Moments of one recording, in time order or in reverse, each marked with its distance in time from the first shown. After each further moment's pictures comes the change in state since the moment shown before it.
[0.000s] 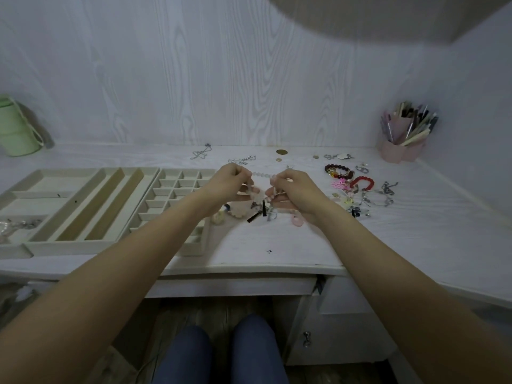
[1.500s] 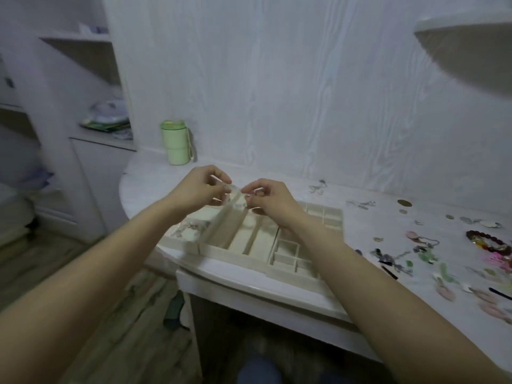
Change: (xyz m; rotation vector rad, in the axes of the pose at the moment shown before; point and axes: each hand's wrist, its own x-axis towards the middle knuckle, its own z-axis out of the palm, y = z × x) left_hand -0.117 -0.008 -0.265 0.221 0.426 0.064; right_hand 0.016 -0.081 0.264 -0.061 -0.423 -0.314
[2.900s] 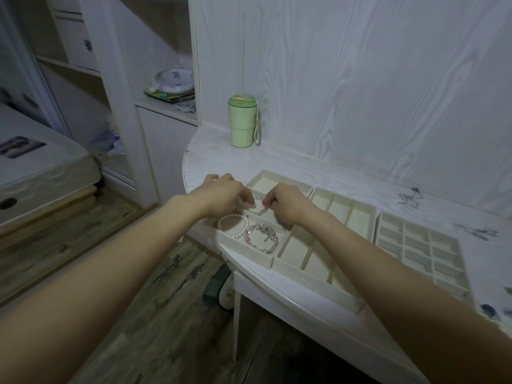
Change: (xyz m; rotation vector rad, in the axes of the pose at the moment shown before) left_hand 0.044 -0.095 -0.091 1.063 -0.247 -0.013; right_hand 0.115 0.028 0.109 -0.923 -0.309 -0.019
